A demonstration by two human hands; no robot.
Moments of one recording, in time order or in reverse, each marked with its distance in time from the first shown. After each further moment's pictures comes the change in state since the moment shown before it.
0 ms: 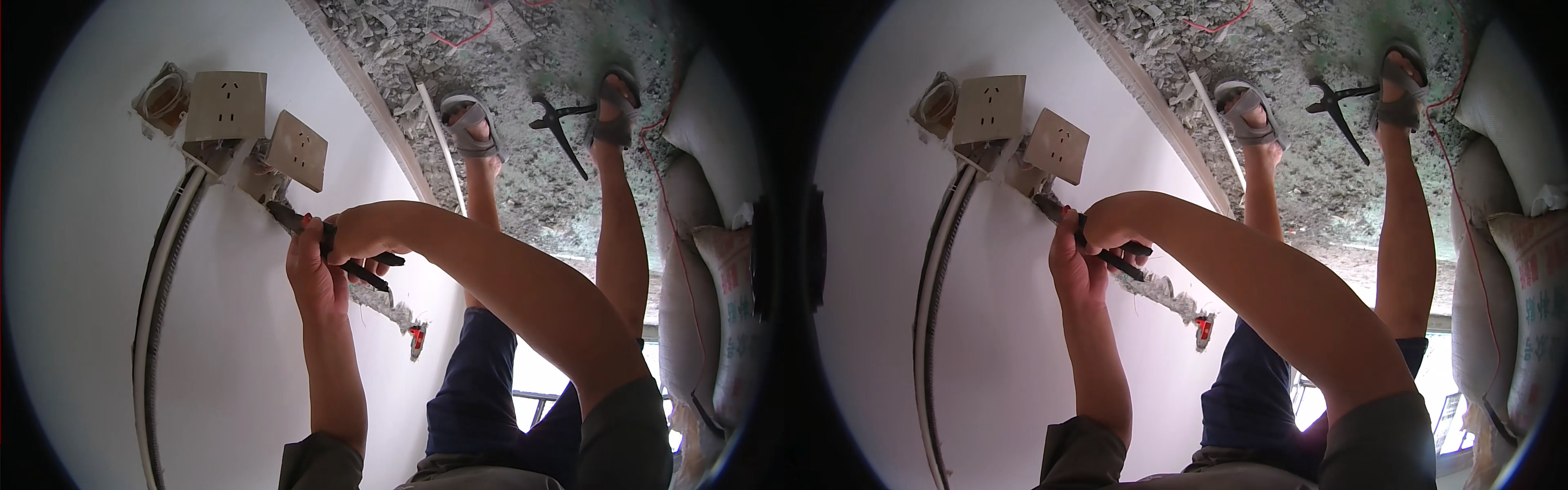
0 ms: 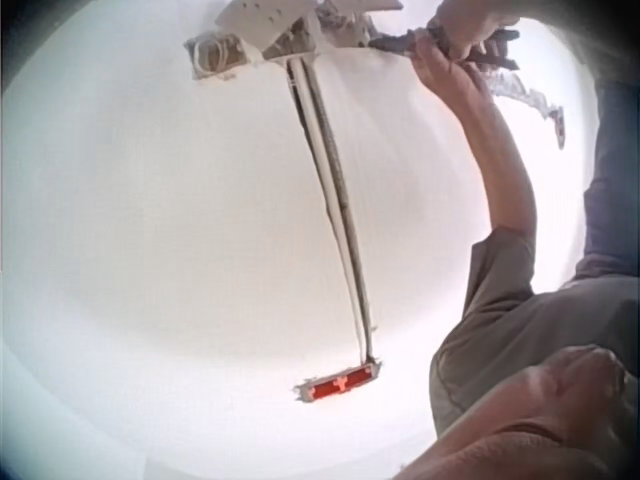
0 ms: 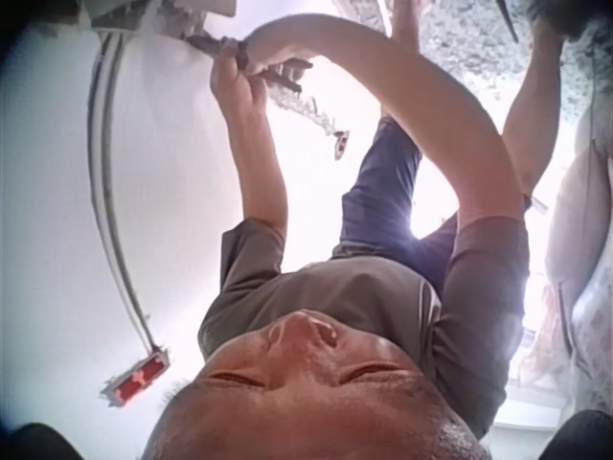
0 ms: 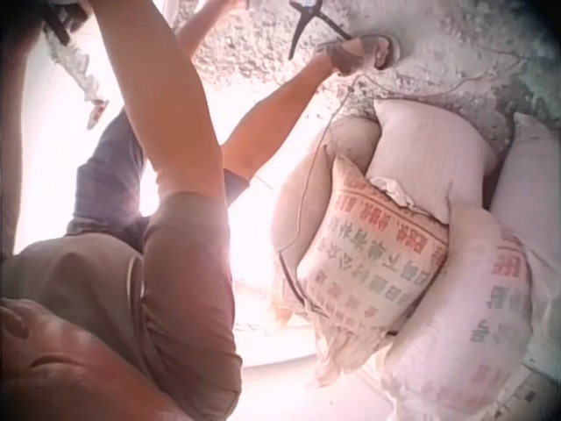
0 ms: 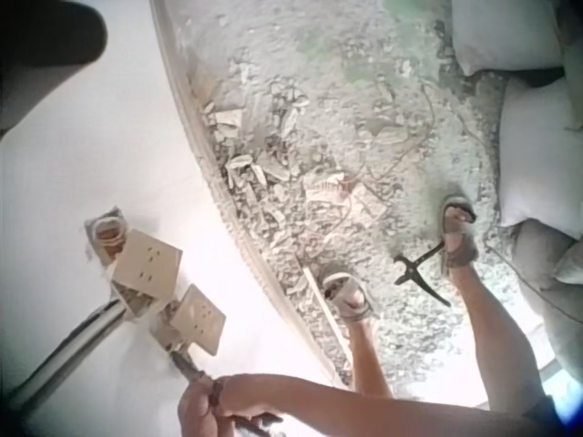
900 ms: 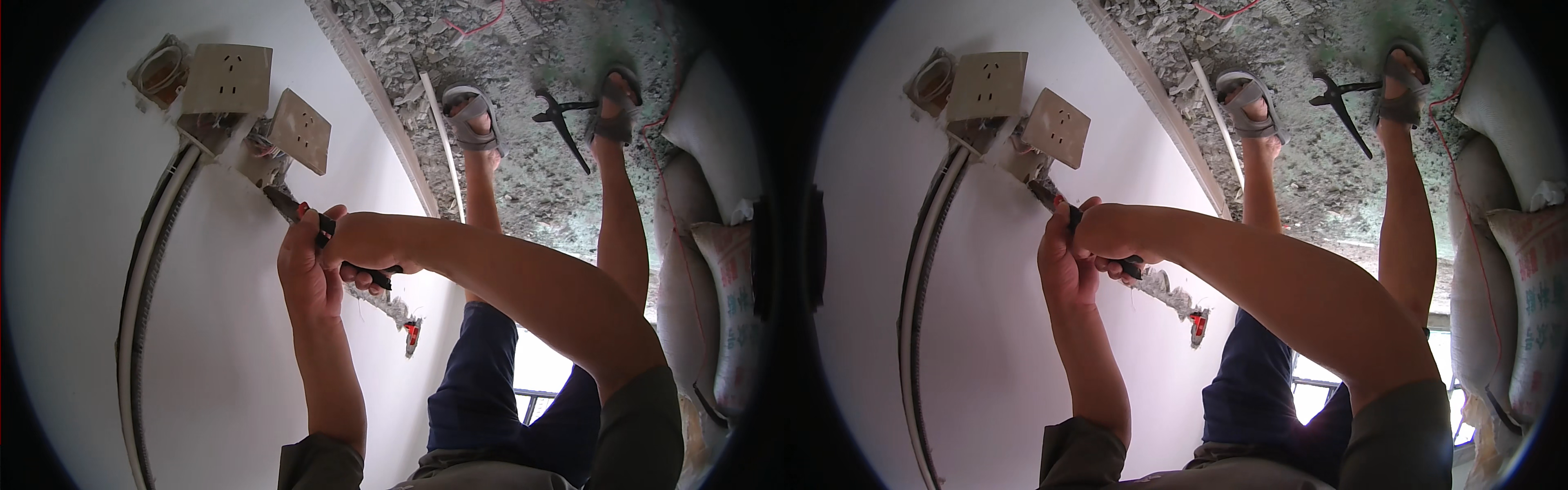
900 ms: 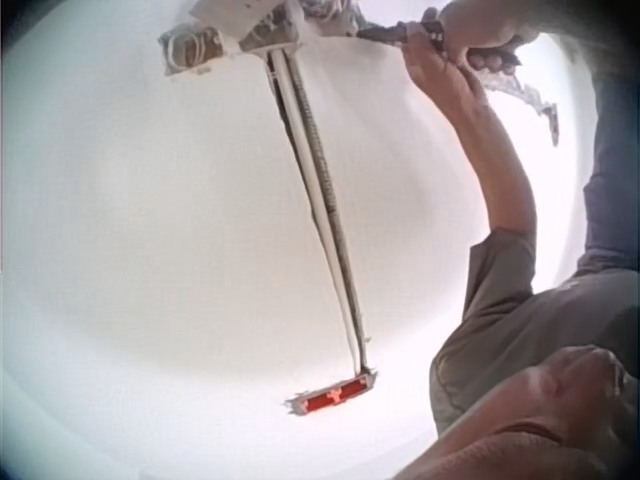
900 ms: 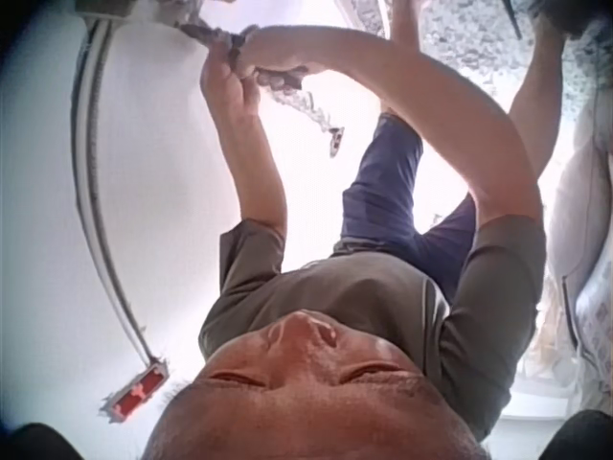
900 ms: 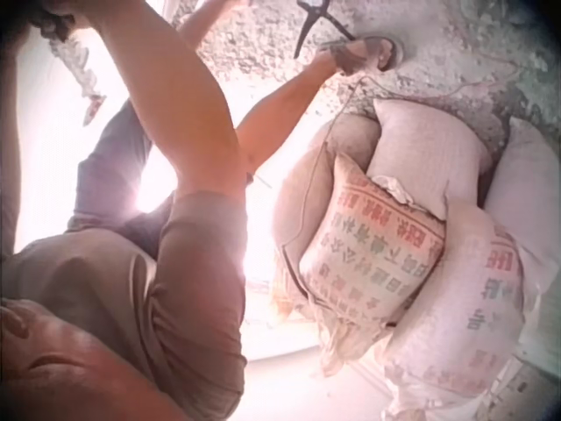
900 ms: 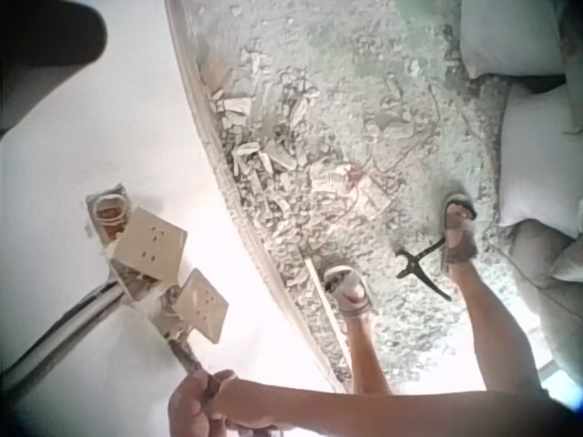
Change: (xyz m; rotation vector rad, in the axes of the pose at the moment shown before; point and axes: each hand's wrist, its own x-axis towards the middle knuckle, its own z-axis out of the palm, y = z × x) left_hand 0.000 0.007 -0.020 -0.024 -0.032 -0.088; right_hand -0.001 0.010 0.029 0.331 0.034 -0.038
